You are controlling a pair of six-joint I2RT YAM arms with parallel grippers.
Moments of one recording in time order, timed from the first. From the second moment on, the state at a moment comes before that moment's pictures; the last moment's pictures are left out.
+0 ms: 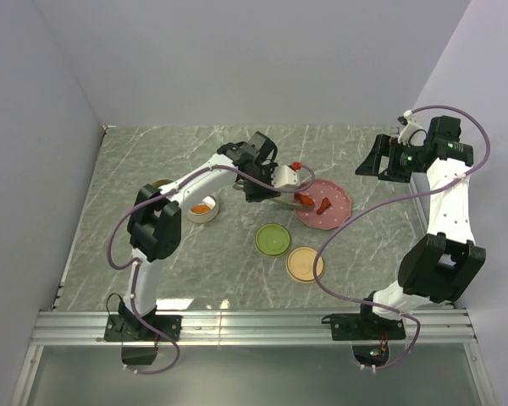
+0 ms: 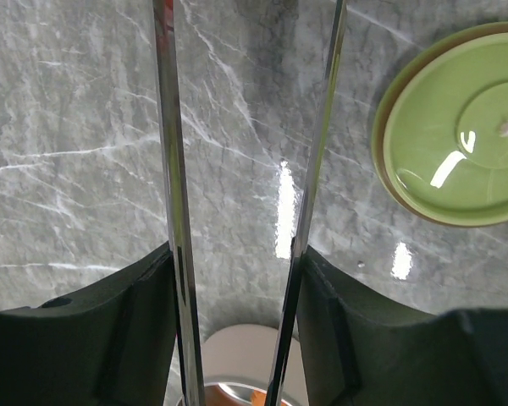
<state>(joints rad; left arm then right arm) -0.69 2.07 1.85 -0.85 0.20 0.82 -0.32 1.53 1.54 -1.03 -0.70 -0.12</state>
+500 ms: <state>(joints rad) -0.70 2.19 1.99 -0.83 0.18 0.82 -0.32 1.53 1.54 -1.03 -0.70 -0.12</state>
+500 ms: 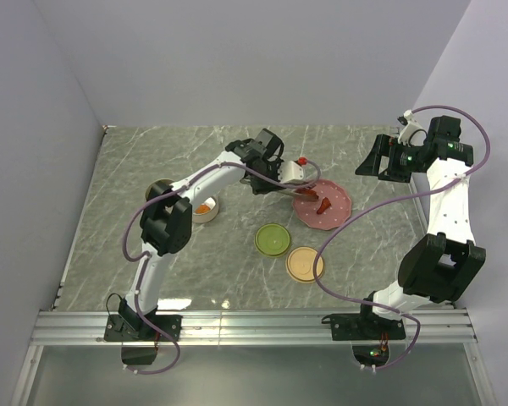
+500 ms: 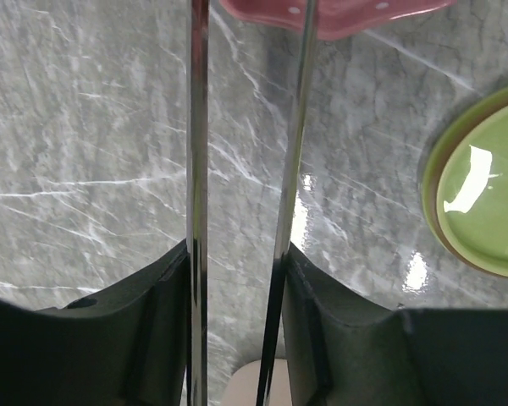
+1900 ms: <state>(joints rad) -0.50 1.44 1.60 -1.00 0.27 0.52 -0.32 1.53 1.57 -1.07 -0.72 -0.14</state>
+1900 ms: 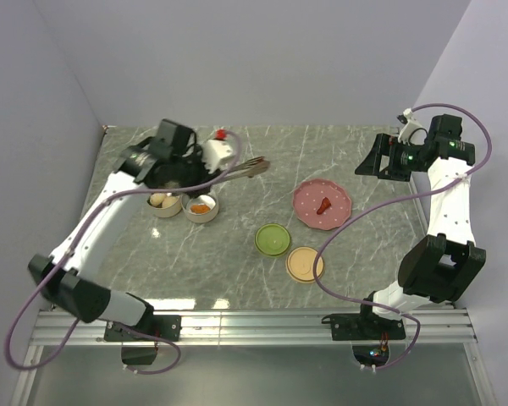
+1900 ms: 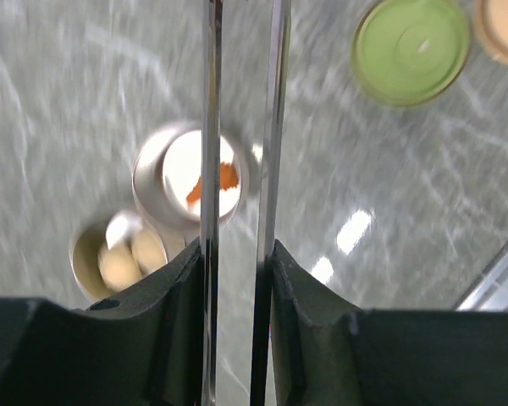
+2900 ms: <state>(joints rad) -0.14 1.21 1.15 -0.97 0.10 0.45 -0.29 1.53 1.56 -1.06 -0.73 -0.14</state>
